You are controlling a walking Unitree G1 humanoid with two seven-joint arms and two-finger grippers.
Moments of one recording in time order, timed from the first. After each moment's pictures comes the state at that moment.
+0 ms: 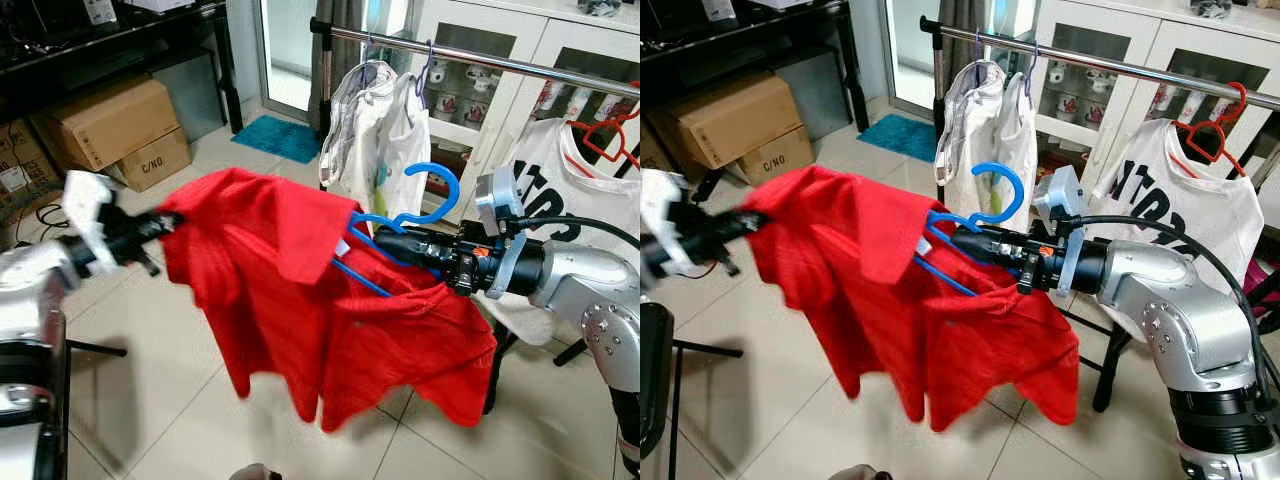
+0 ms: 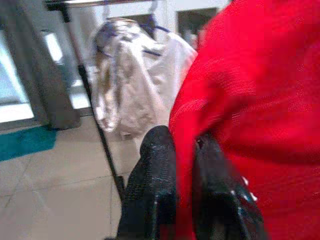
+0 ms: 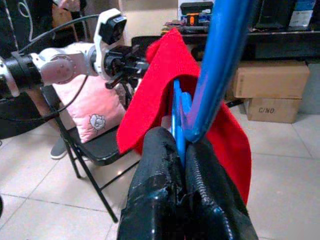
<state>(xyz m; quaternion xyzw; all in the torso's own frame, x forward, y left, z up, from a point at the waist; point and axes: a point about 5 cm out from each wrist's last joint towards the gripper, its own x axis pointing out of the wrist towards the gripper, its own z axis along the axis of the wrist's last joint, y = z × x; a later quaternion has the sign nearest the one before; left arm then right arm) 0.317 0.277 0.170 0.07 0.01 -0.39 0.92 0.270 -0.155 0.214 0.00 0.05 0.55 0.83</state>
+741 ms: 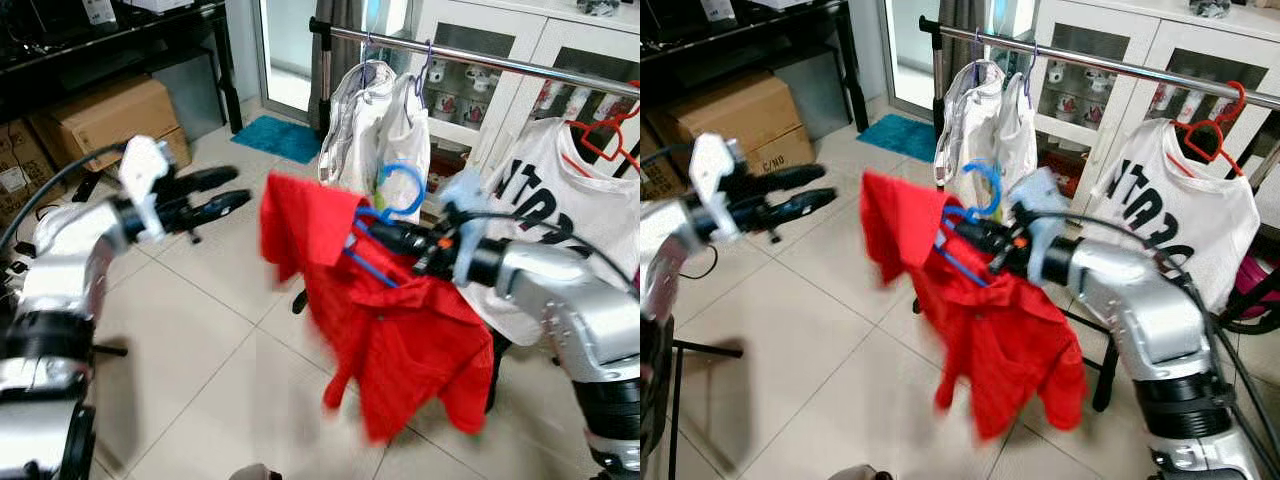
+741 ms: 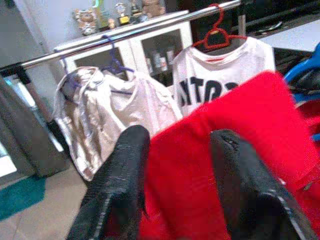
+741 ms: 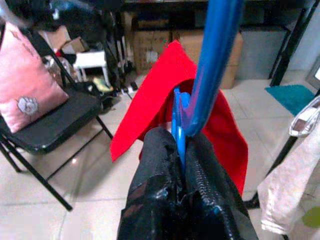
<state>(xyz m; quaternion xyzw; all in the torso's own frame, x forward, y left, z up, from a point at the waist) 0.340 0.221 0.211 0.13 -0.05 -0.45 0.88 0.293 -0.141 0.191 -0.05 0.10 0.44 0.89</state>
